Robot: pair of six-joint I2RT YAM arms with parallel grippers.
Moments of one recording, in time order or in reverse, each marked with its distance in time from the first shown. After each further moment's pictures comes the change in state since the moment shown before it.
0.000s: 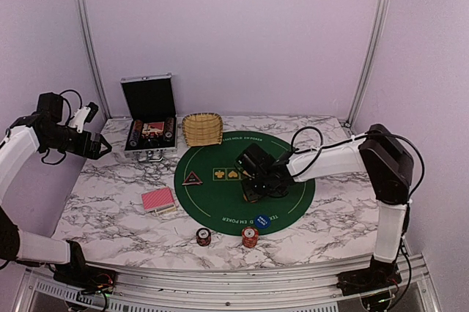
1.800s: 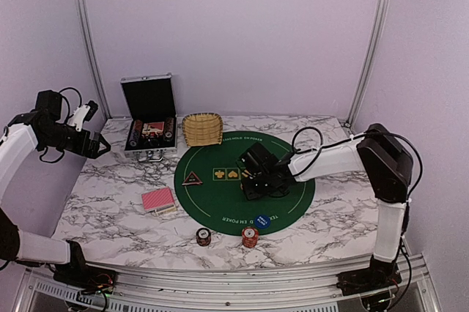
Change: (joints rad) left arm 0.000 -0.001 0.032 -0.042 -0.001 0.026; right arm -0.027 0.005 -0.030 0.075 -0.083 0.022
